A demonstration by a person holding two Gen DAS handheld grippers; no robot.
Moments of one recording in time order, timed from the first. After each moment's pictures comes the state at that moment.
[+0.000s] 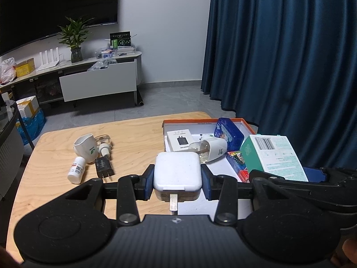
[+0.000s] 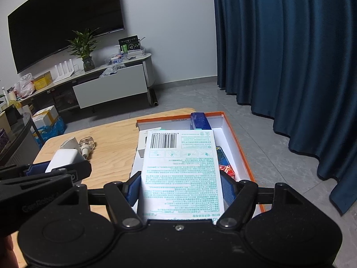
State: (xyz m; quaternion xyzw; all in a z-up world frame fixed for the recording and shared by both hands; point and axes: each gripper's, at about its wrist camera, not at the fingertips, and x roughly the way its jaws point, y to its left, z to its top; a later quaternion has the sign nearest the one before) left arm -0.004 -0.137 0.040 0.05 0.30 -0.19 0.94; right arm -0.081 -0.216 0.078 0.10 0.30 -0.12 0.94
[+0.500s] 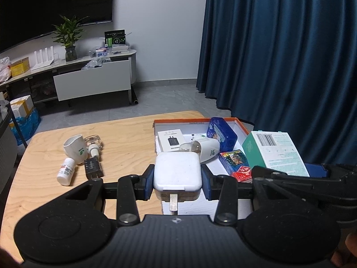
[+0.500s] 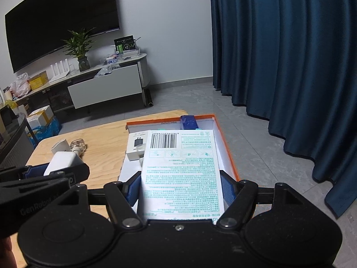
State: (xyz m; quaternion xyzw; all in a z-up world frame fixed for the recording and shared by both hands) left arm 0.004 -0.155 0.035 0.05 0.30 -0.20 0.93; right arm -0.076 -0.233 0.077 0.10 0.31 -0.13 0.94
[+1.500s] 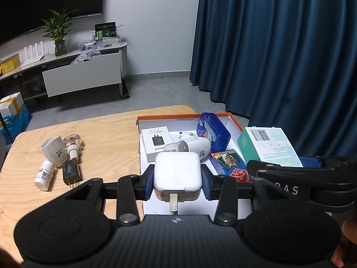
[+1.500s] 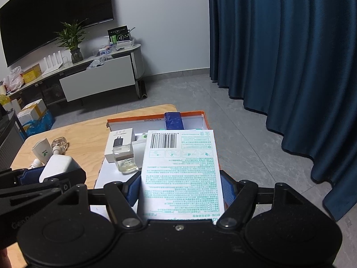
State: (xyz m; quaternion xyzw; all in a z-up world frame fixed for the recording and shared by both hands) left arm 0.028 -0.186 0.022 0.05 0.32 -0.21 0.92; right arm -0.041 -0.271 0.061 0.09 0.33 -0.14 0.93
